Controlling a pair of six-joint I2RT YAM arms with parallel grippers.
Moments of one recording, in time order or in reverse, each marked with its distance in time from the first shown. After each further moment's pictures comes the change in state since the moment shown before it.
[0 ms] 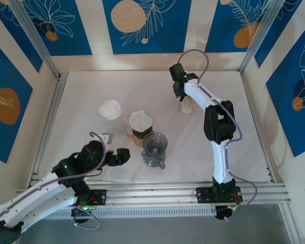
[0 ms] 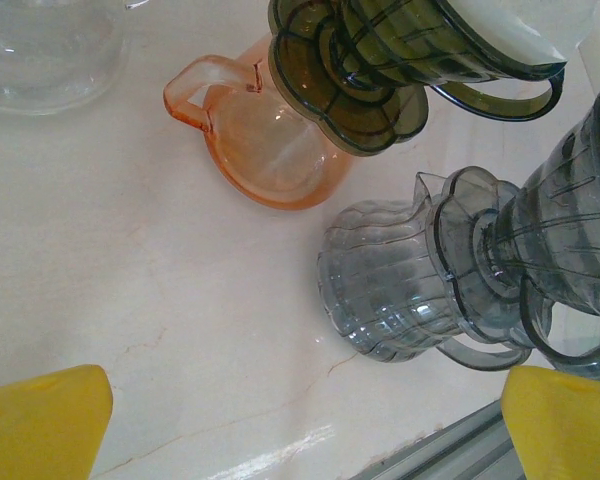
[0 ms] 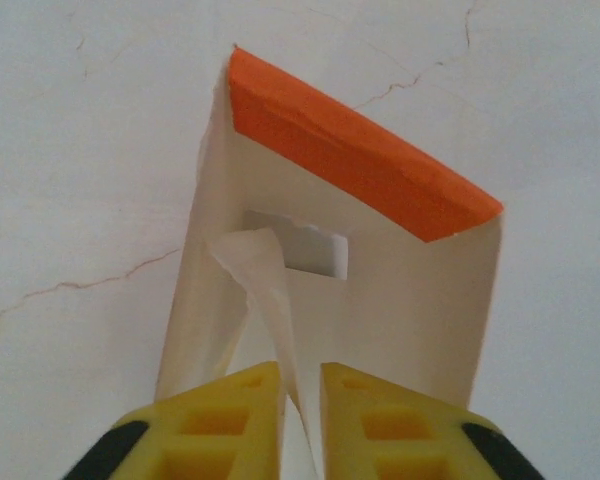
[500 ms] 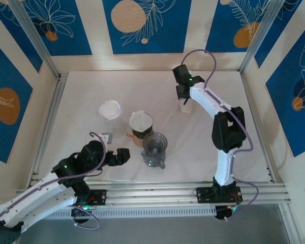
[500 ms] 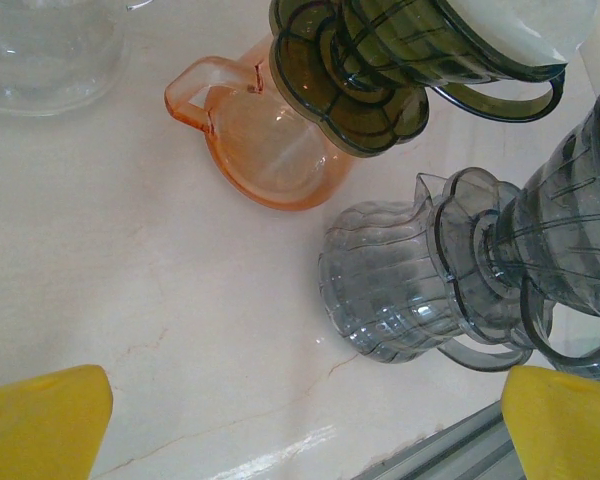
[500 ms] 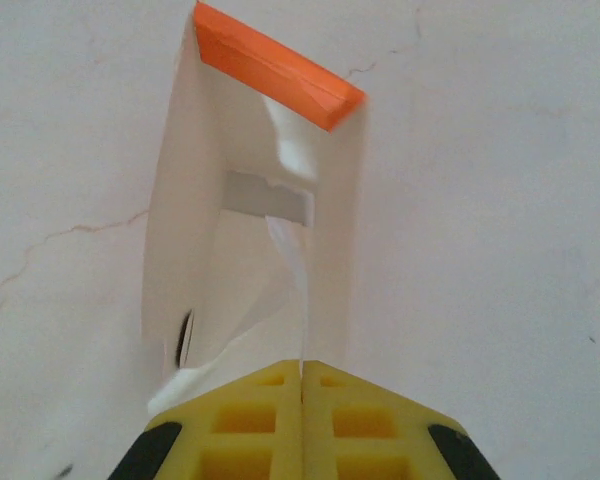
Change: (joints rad) left arm 0.000 0.000 0.000 0.000 -0.001 0.001; right arm 0.027 -0.256 -0.217 0.034 0.004 0.036
